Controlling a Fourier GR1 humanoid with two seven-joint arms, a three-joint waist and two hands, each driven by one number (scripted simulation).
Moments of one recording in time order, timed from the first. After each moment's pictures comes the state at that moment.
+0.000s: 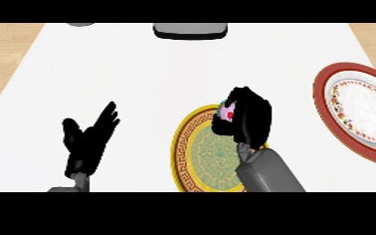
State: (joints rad) left arm 0.01 0.11 -0.07 -1.44 0.10 0.04 0.23; right arm -0.34 -0.01 0.43 -1.41 1.22 -0.30 0.90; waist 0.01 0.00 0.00
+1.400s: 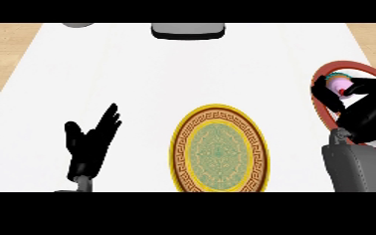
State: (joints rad) left arm 0.03 0.09 -0.07 -1.47 0.09 0.05 0.23; right arm -0.26 -0.23 -0.09 -1.42 1.19 -0.87 0.80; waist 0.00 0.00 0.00
